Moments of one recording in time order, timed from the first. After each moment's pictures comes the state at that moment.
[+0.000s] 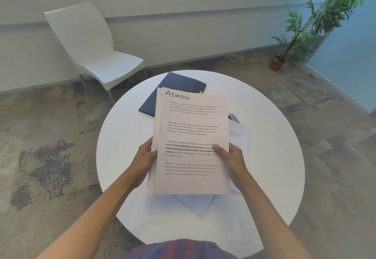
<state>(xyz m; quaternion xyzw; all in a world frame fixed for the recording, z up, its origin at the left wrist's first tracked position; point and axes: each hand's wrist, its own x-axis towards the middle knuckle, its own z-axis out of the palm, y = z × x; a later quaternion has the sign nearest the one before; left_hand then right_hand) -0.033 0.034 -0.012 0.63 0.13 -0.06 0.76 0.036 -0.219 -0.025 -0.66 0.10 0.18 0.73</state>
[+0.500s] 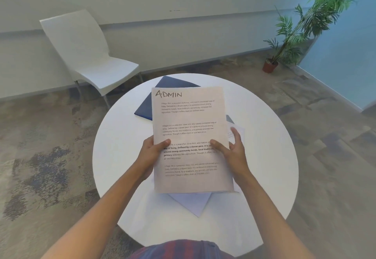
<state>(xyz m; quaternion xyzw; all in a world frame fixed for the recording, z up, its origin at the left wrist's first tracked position) -0.013 0.013 -0.006 0.60 0.17 -0.05 0.78 0.029 -0.231 -0.004 -0.69 0.06 0.12 0.71</state>
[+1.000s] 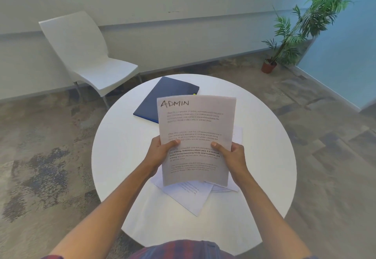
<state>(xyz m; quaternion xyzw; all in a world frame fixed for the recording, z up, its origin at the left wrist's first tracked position) 0.000 -0.008 -0.012 0.66 0.16 -0.04 0.74 0.031 -0.237 -0.013 -0.70 0.08 0.10 0.70</state>
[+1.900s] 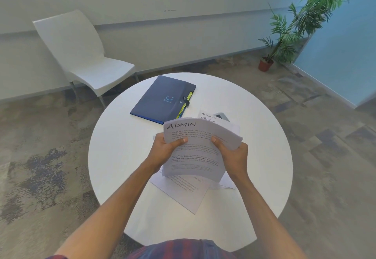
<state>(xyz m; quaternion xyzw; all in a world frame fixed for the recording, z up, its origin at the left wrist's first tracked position) 0.005 -0.029 -0.005 0.71 0.13 -0.04 0.69 0.017 -0.238 -0.003 -0.71 0.07 -0.03 0.70</state>
